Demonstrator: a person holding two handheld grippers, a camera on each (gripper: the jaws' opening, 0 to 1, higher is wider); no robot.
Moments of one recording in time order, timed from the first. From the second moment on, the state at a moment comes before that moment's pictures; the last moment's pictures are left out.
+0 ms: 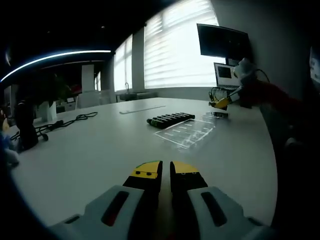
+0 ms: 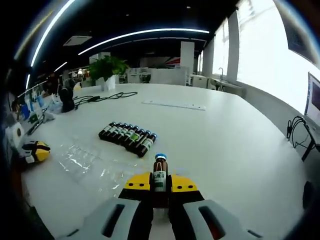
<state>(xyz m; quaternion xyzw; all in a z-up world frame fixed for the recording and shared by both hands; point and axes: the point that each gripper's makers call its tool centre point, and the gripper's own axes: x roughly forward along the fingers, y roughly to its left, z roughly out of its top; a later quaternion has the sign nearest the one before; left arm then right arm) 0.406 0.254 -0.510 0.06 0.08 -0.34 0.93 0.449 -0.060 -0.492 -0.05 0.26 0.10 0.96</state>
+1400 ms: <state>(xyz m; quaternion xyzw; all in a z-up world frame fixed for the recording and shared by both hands) 0.405 0.254 -0.510 0.06 0.08 -0.35 0.93 0.448 -0.060 -0.510 -0.10 0.27 0.05 0.96</state>
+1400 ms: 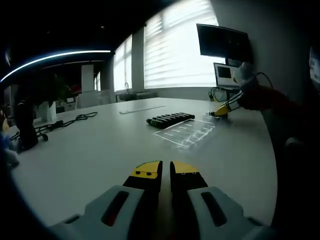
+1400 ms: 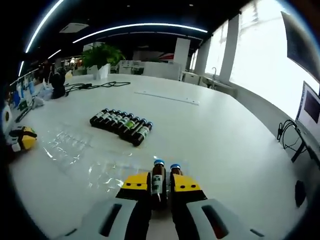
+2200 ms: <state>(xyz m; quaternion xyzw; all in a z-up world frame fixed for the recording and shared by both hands) 0.406 0.255 -0.511 0.06 0.09 -0.34 0.93 0.430 -0.059 -0.498 -0.03 0.26 0.12 0.96</state>
